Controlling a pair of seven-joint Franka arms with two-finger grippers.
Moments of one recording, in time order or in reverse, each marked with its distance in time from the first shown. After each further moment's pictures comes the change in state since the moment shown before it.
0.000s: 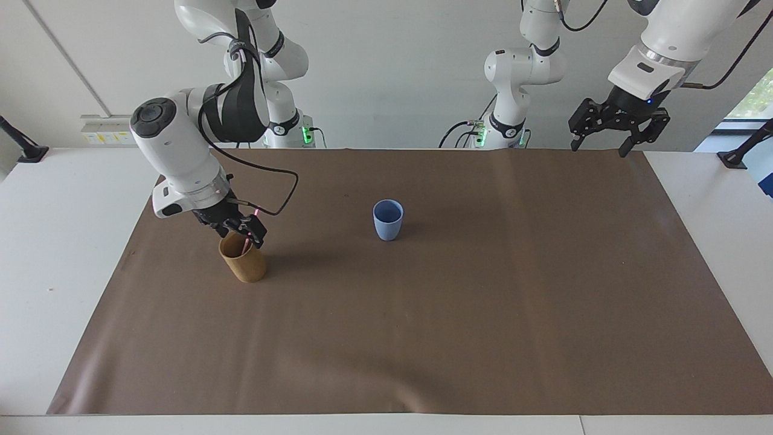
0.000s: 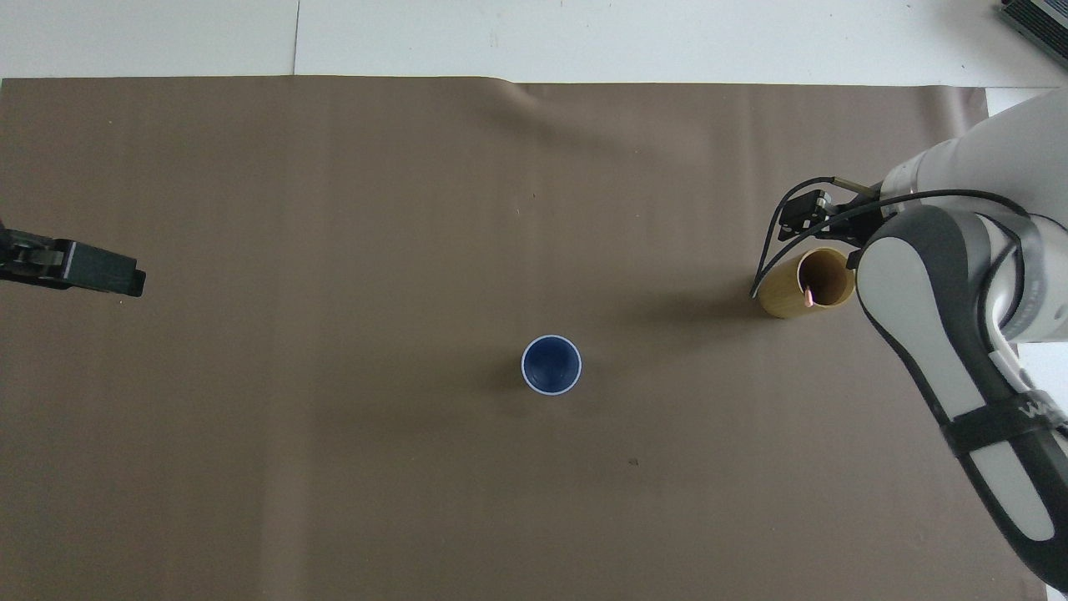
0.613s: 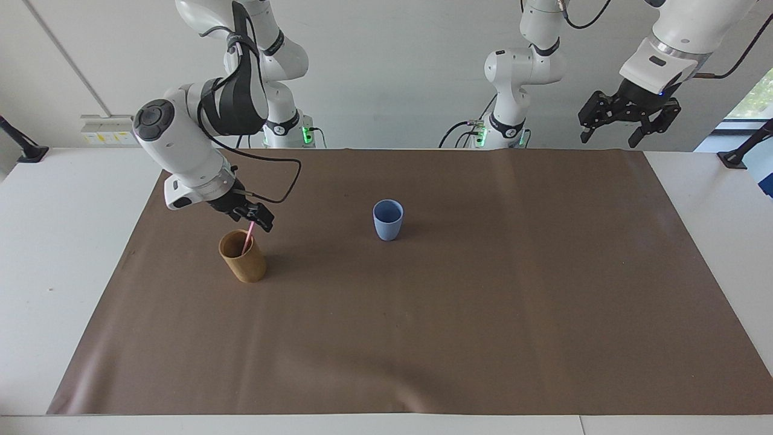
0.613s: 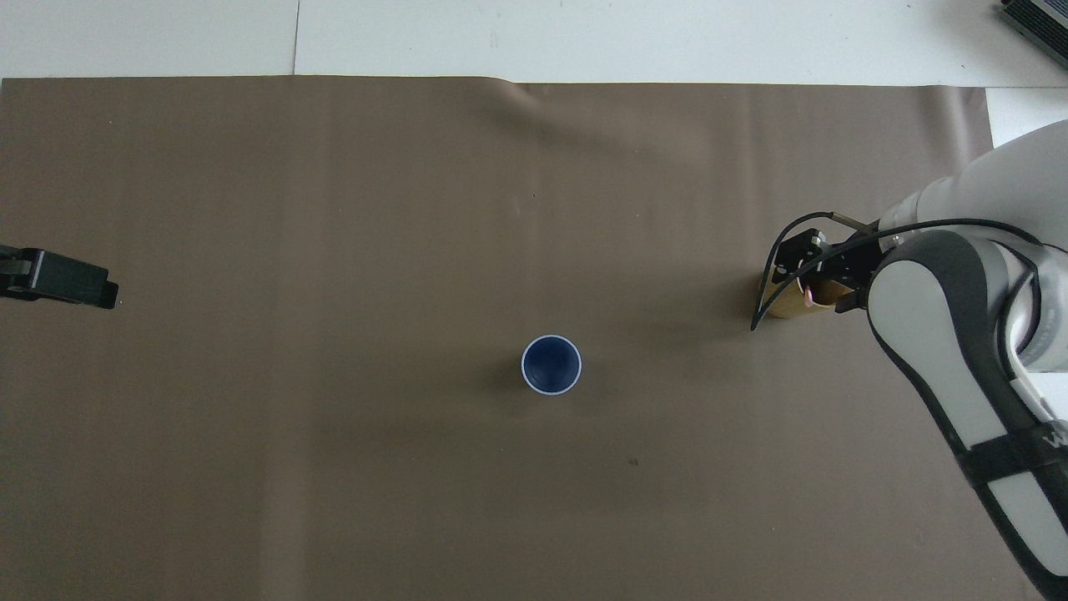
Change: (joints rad) left arm 0.020 -0.002 0.000 0.006 0.011 -0.035 0.000; right arm -0.003 -0.069 -0.001 -0.089 0.035 -0.083 0.011
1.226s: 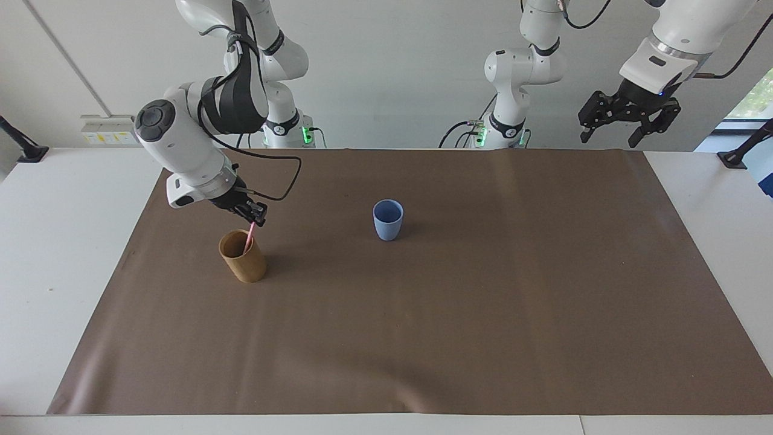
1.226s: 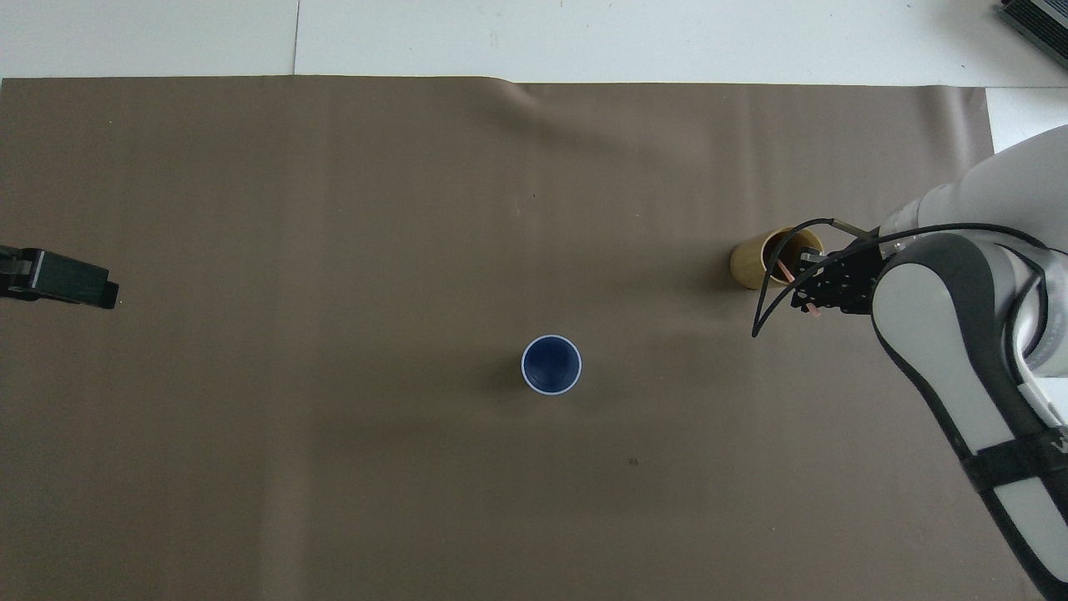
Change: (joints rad) left arm 0.000 0.000 0.000 0.000 0.000 0.000 0.000; right arm -0.001 -0.009 -0.001 -0.010 0.024 -0.021 0.000
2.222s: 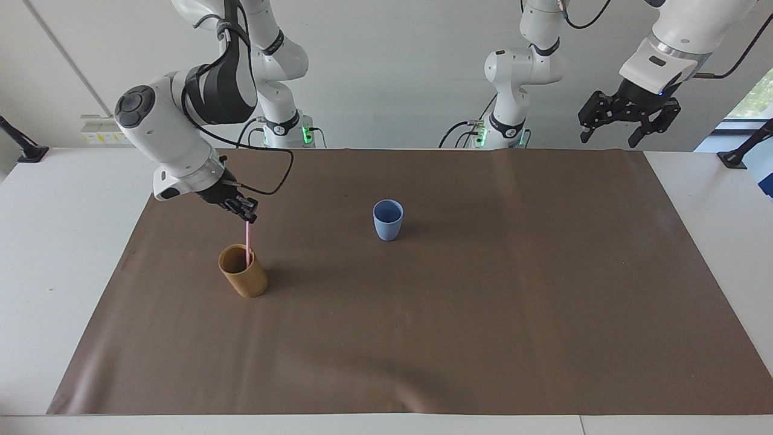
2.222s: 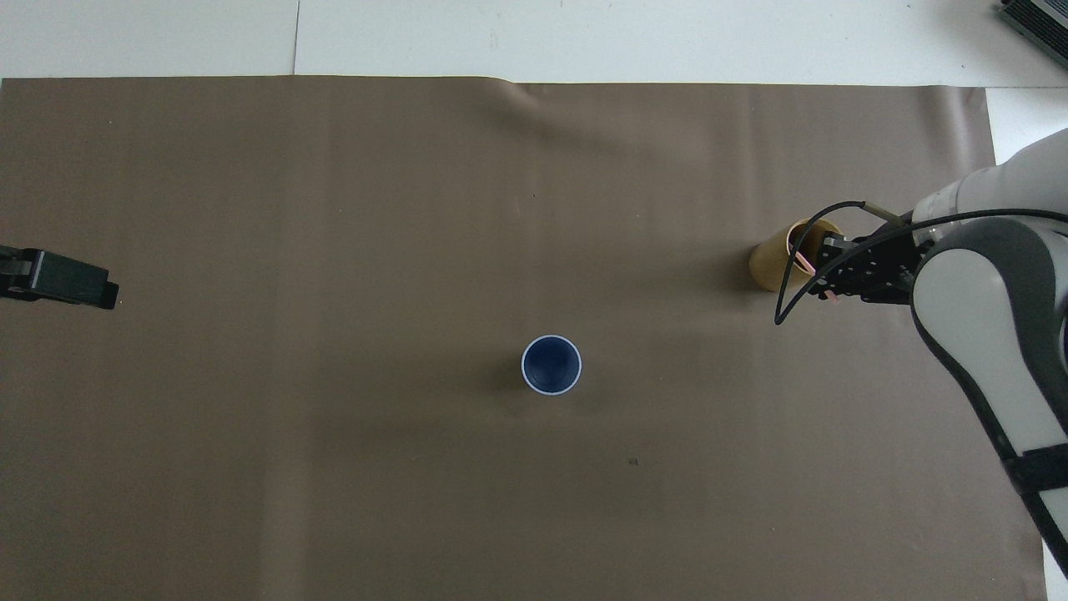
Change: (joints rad) left arm 0.000 0.000 0.000 0.000 0.000 0.000 0.000; right arm -0.024 -0.009 -0.004 0.074 0.010 -0.051 -0.002
